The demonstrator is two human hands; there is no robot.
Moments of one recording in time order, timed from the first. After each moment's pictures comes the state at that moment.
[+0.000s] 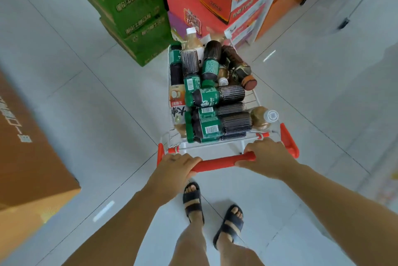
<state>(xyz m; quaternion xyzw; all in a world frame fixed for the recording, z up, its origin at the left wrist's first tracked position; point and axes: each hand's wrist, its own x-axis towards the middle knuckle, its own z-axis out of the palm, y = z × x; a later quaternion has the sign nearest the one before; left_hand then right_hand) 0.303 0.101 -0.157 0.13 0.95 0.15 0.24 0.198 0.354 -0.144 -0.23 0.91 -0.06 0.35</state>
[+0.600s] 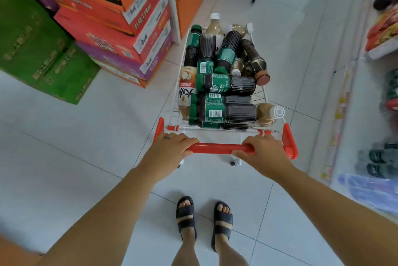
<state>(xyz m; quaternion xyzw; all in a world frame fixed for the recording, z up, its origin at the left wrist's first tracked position) 0.183 0.241 -0.150 0.33 0.91 0.07 0.23 0.231 0.506 -0.145 0.02 0.96 -0.18 0.22</state>
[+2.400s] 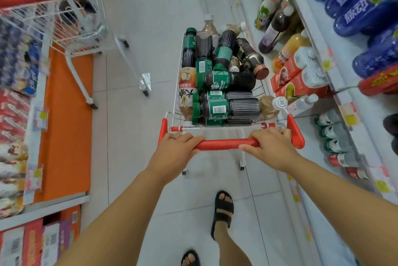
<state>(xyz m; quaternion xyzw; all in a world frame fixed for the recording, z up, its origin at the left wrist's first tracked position) -0.369 0.837 -0.159 0.55 0.81 0.04 0.22 -0.195 1.045 -0.153 0.26 0.94 -0.15 0.17</state>
